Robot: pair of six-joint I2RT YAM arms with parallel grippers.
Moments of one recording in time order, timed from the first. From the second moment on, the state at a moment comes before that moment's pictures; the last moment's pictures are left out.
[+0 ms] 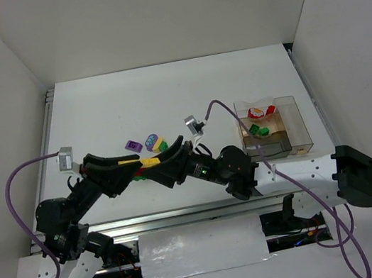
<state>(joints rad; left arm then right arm) -0.42 0.33 0.53 0.25 0.49 -0.92 1.20 1.24 0.71 0.95 0.01 0.82</state>
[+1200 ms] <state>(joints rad) -0.42 0.35 0.74 -0.02 0.50 -0.71 1.05 1.16 0.72 0.77 -0.36 0.62</state>
